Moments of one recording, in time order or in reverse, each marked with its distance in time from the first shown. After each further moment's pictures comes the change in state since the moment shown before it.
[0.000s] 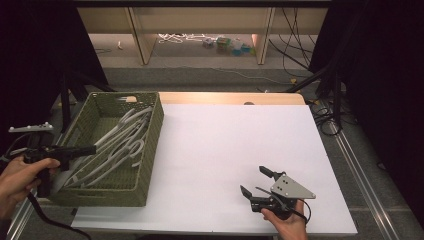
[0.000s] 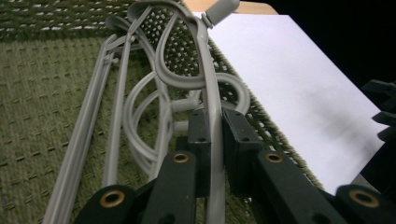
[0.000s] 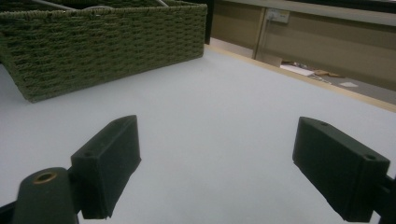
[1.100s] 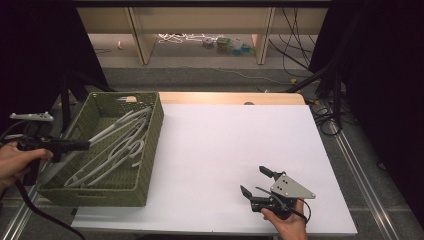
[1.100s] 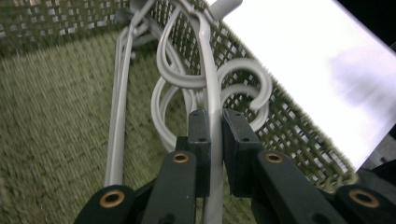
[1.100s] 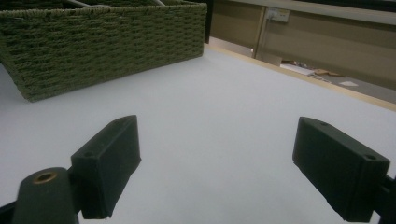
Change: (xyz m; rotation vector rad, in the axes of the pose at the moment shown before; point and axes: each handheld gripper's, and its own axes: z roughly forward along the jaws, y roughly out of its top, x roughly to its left) left arm 0.011 0.031 -0.011 0.122 0.030 0.121; right arm 0.000 -0.001 0.002 -0.008 0.004 0.011
